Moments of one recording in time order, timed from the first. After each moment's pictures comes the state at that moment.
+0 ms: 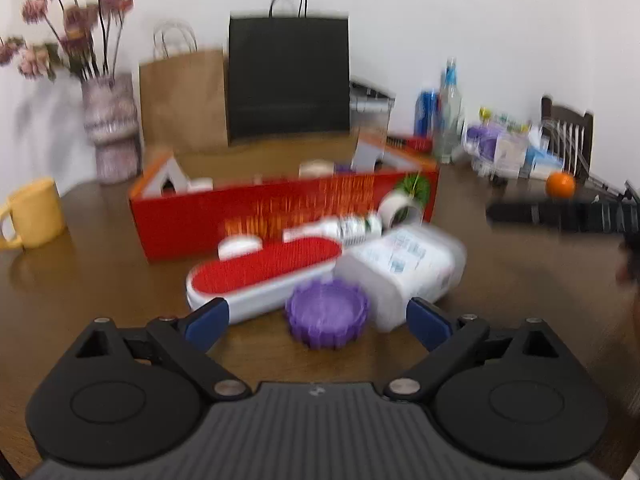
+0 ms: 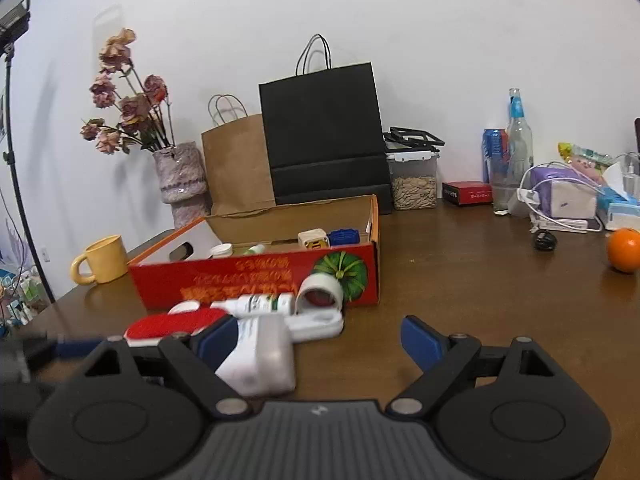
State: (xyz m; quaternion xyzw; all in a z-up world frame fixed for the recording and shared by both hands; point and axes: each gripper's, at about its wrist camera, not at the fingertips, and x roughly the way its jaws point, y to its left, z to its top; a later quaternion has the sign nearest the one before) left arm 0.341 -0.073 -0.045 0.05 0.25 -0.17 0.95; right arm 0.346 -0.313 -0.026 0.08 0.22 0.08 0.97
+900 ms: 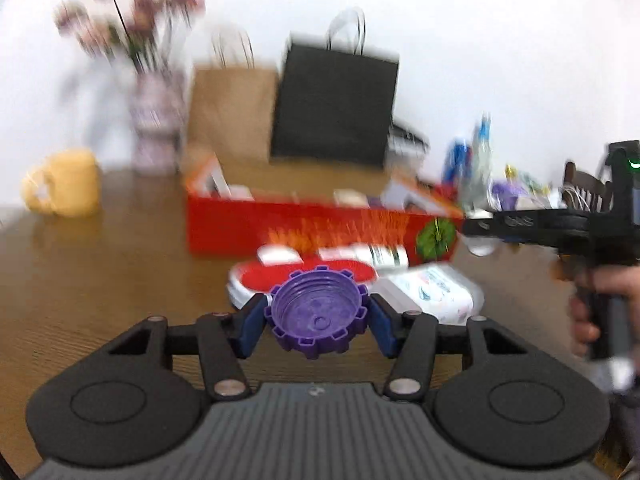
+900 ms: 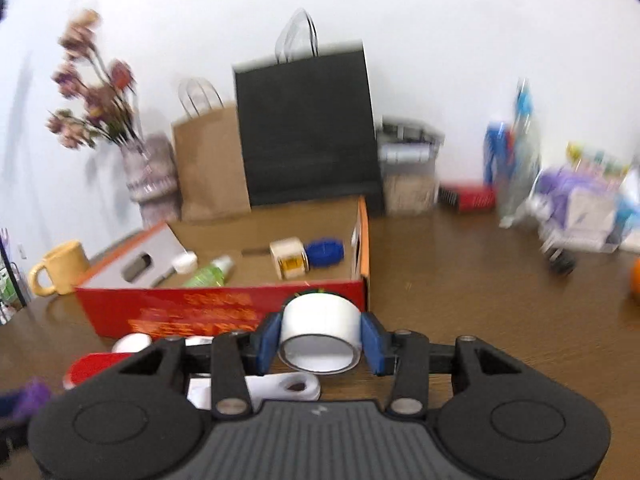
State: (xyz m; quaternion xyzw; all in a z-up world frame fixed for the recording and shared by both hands) left arm 0.301 -0.042 -0.038 -0.03 0.18 -0.12 0.98; right arm 0.405 -0.304 -0.027 0.06 0.21 0.05 0.97
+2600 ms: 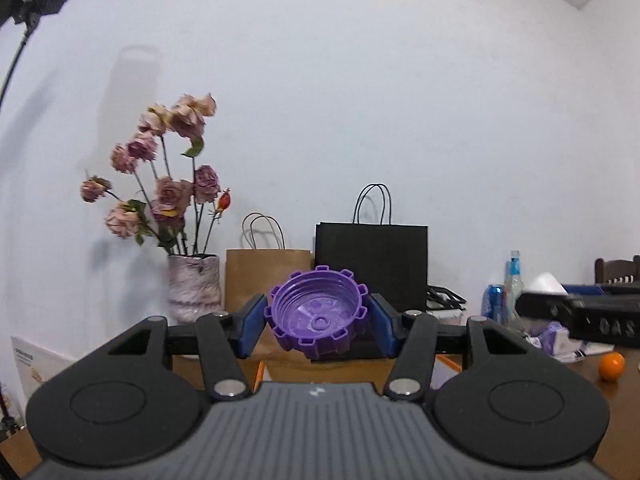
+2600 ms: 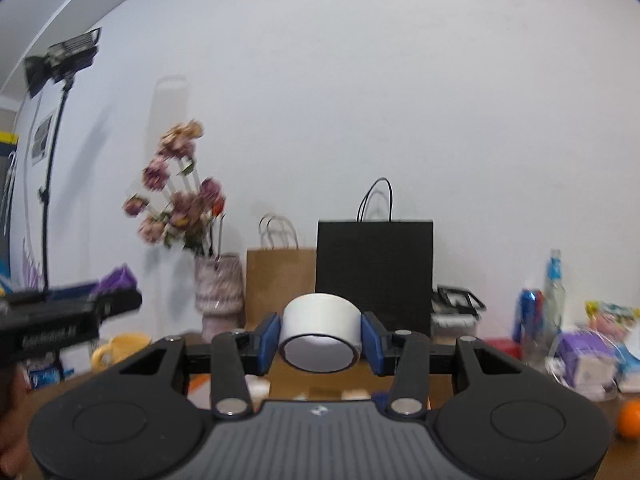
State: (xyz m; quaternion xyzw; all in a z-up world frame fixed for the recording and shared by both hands) left arm 0.353 -0.018 0.088 -0.01 -0.02 -0.07 1.00; right arm 0.360 -0.242 0.088 0.01 0.04 0.09 0.99
